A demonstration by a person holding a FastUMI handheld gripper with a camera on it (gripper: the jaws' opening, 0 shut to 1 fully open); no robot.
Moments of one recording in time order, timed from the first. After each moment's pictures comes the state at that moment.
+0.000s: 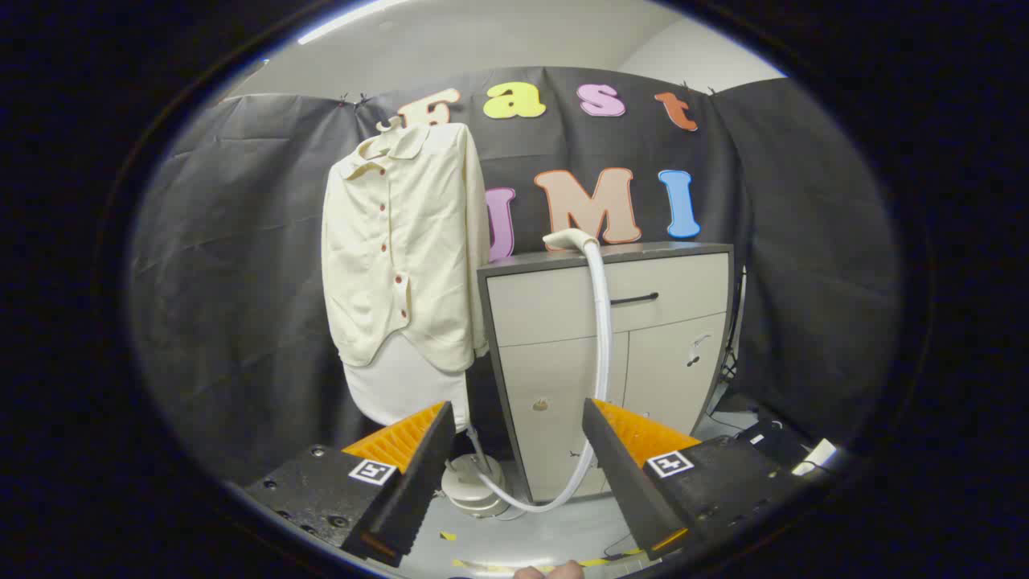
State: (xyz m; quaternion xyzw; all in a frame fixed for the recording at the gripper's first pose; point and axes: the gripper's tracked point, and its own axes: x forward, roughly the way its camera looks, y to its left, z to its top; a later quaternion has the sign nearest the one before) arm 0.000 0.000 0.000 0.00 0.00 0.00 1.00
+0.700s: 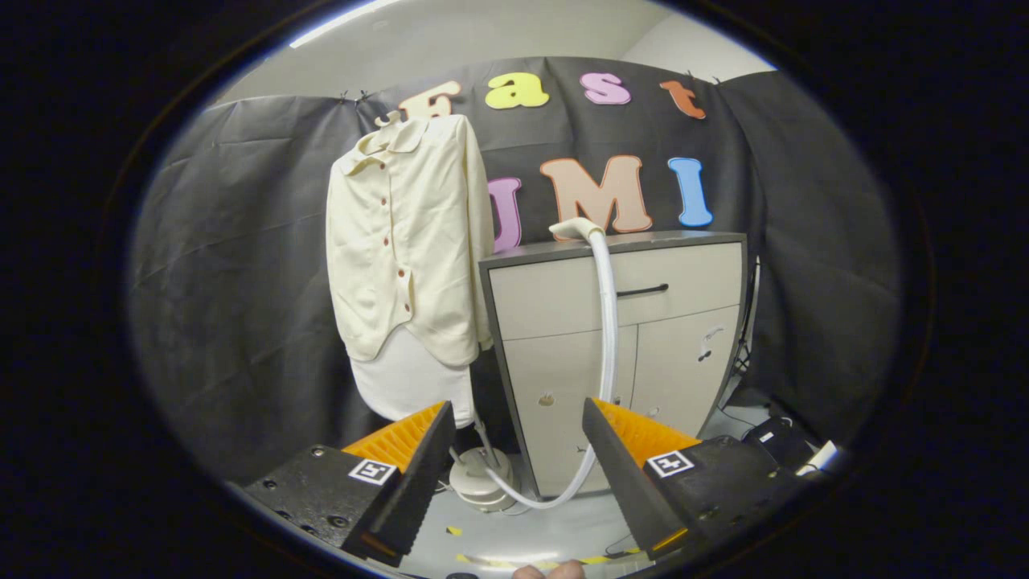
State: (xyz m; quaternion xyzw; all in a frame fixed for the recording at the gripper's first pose) arm 0.013 -0.005 -0.003 0.00 0.02 0.03 1.00
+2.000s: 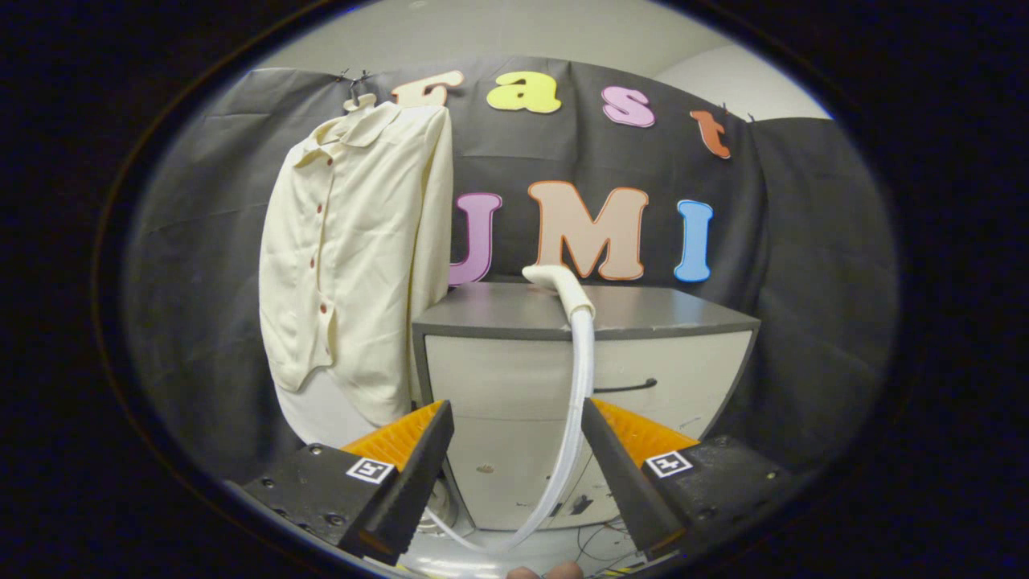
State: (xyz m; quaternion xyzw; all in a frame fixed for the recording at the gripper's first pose) arm 0.158 -0.050 0.114 -0.08 -0.02 -0.03 1.00
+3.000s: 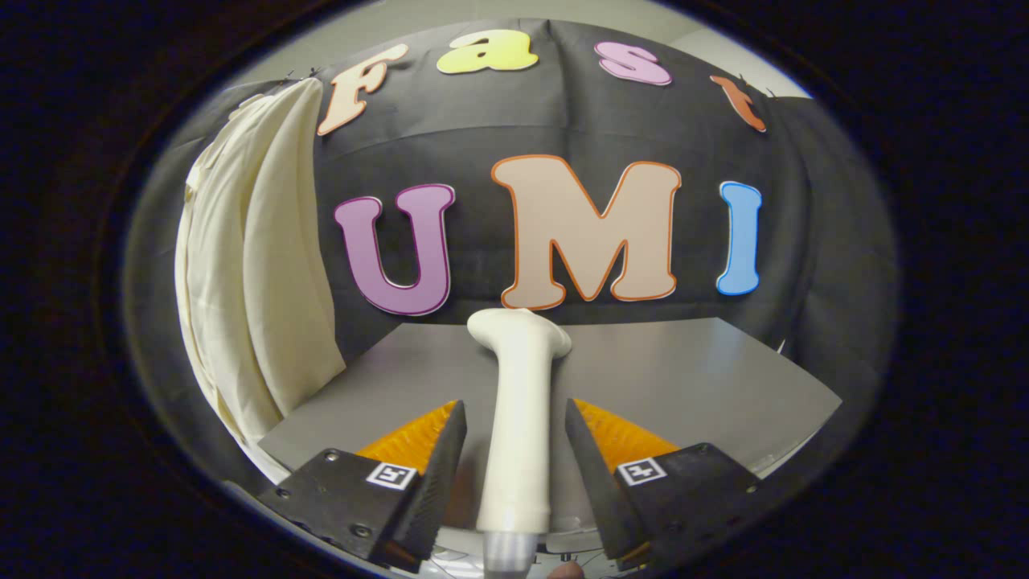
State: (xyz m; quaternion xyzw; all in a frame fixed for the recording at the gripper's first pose) arm 0.386 -0.112 0.197 -0.06 0.04 -0.01 1.00
